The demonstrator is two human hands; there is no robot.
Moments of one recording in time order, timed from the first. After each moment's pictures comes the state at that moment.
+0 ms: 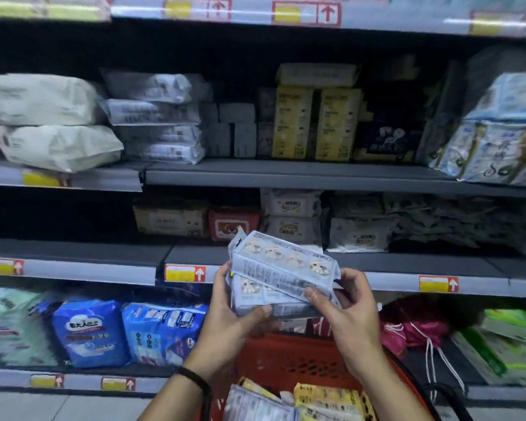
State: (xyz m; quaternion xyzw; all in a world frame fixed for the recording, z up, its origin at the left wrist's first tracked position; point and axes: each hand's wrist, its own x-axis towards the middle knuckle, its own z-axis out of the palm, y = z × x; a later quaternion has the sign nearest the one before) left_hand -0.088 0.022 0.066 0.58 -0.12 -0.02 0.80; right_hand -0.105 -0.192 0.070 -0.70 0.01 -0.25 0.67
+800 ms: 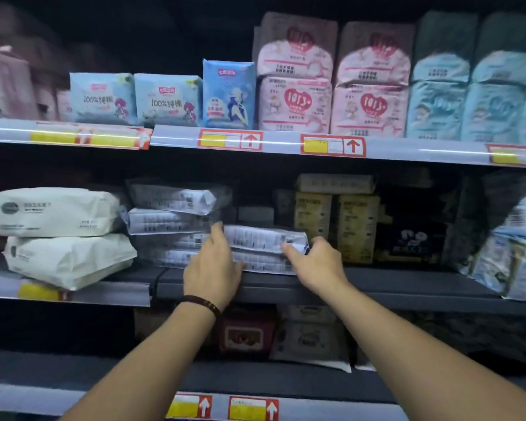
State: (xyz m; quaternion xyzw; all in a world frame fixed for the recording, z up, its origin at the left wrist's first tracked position) left_hand 0.097 0.068 0.283 0.91 -0.02 0.35 0.23; right_hand 0.100 -0.126 0.302 -0.87 0.07 -0.23 0.43
